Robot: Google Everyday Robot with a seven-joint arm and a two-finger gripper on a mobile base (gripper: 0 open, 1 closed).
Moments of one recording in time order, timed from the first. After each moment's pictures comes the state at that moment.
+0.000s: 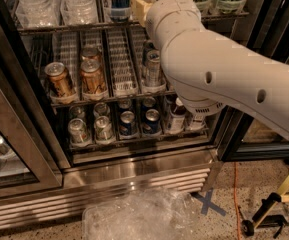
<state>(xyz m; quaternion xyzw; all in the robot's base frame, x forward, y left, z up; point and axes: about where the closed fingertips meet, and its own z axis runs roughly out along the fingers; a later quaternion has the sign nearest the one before) 0.641 -0.039 1.071 -0.07 0.66 0.03 0.75</state>
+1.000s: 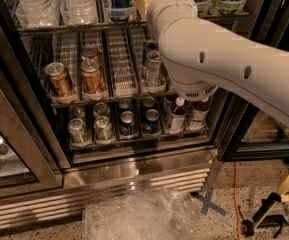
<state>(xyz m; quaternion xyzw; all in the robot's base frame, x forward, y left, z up) 0.678 -0.049 1.066 -0.07 0.67 0.01 0.74</state>
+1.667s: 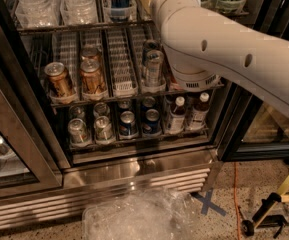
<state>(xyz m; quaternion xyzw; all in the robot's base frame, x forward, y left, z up) 0.692 -0.060 1.080 -0.06 0.66 -0.01 0.75</state>
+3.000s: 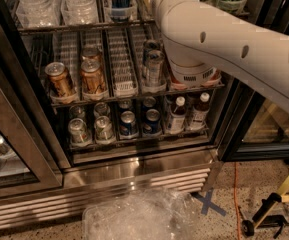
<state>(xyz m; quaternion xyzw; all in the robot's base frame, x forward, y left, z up) 0.706 -0.062 1.079 -0.06 0.66 -0.01 0.75</state>
